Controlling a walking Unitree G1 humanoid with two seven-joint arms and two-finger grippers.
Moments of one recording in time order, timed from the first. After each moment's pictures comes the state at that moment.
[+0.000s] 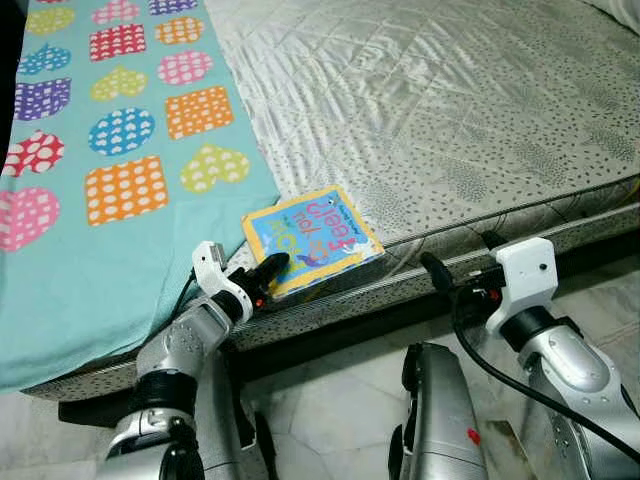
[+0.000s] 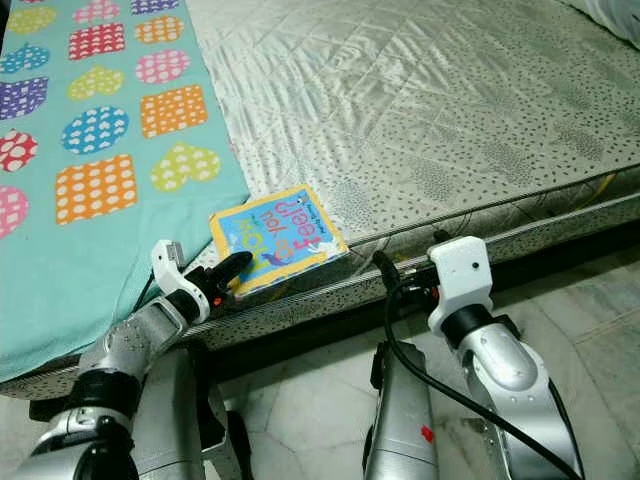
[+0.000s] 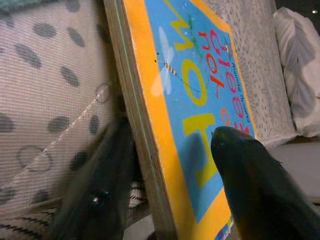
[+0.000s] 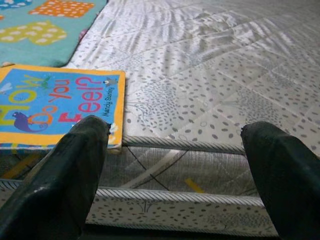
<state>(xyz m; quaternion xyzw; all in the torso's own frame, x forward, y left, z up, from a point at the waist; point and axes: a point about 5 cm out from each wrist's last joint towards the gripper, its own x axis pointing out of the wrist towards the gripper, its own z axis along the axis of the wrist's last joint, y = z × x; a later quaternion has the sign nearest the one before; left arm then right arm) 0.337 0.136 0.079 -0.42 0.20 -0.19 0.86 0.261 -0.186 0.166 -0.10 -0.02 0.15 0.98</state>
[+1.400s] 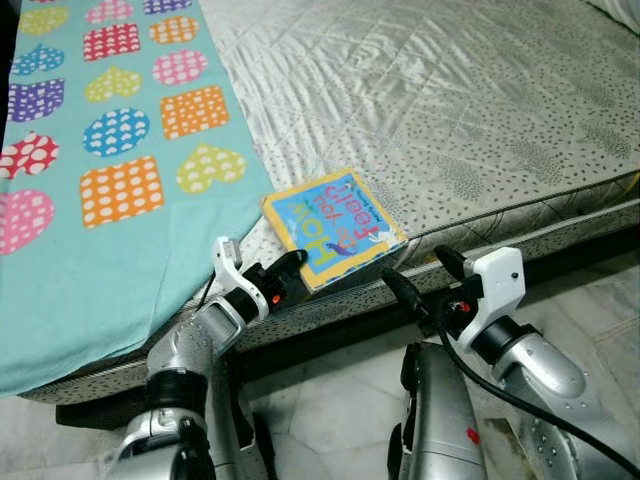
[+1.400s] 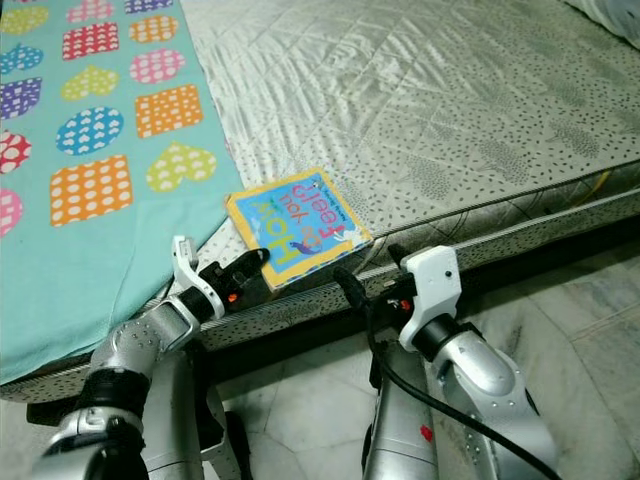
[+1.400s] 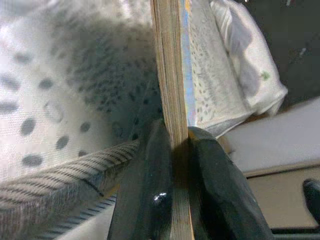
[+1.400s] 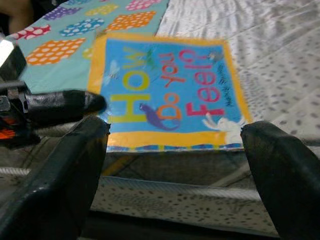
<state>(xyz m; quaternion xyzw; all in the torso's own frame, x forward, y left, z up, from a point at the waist) 0.327 0.109 0.103 -0.38 0.13 -0.28 0.87 0.249 -0.149 0.146 0.00 0.01 0.26 0.97</state>
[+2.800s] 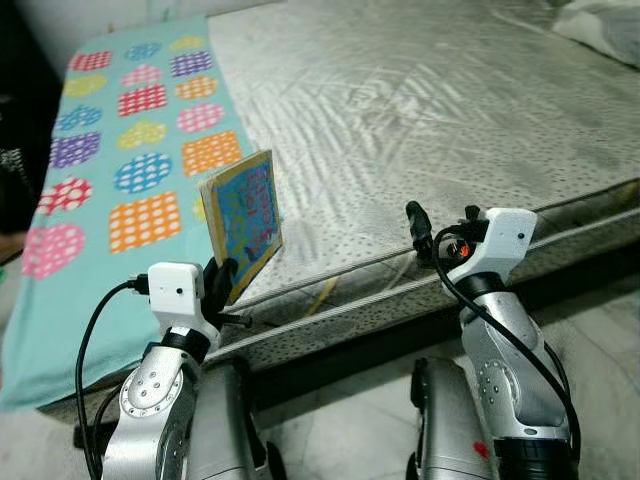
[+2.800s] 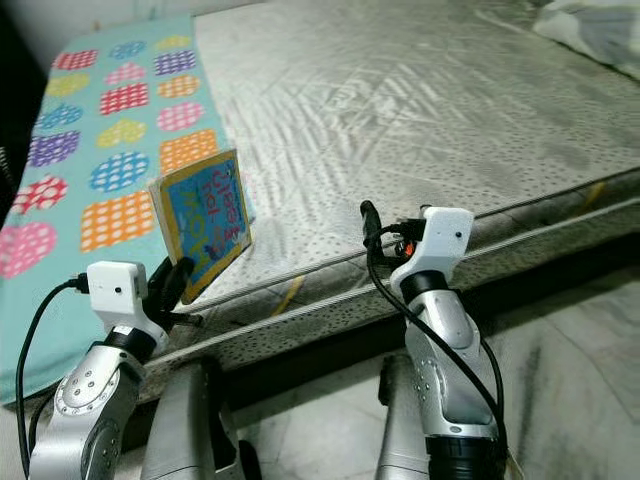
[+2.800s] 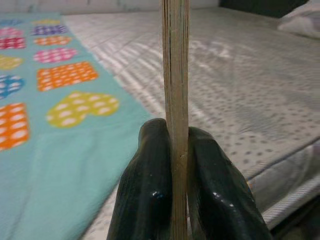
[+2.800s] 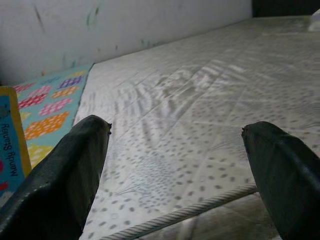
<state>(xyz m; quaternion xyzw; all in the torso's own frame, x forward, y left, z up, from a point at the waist) 0.255 0.152 0.128 -0.06 -0.02 -0.09 0.99 0.303 -0.151 0.165 0.08 -0.07 0.07 0.99</state>
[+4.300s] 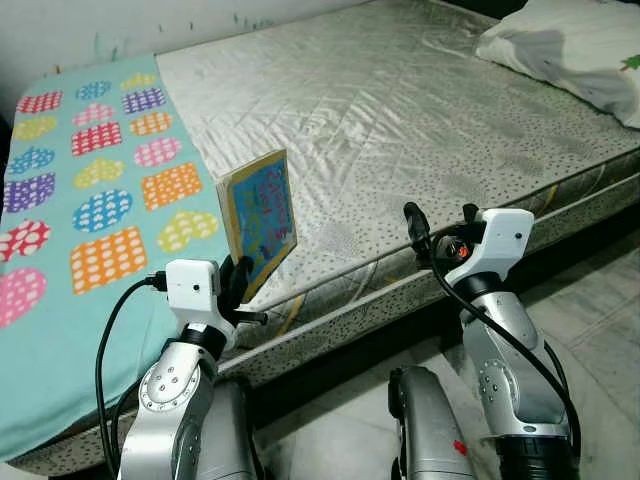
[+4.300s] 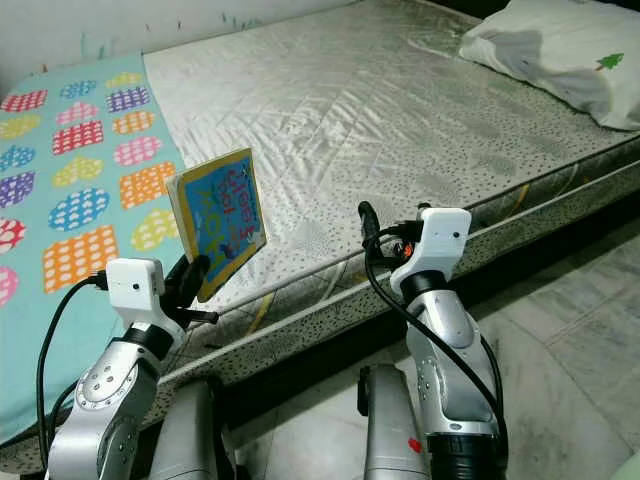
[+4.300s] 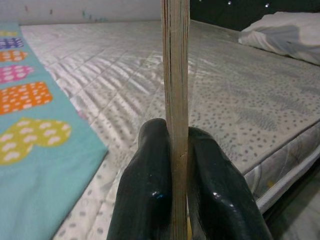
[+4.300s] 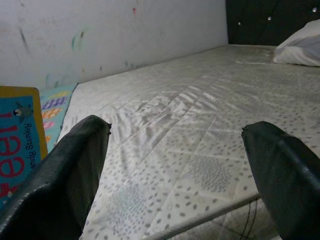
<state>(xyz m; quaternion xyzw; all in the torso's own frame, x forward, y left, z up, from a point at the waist) 0.260 0.139 0.126 -0.07 -0.01 -0.10 0.99 0.305 -0.151 0.165 0.07 -0.08 0.08 0.99</state>
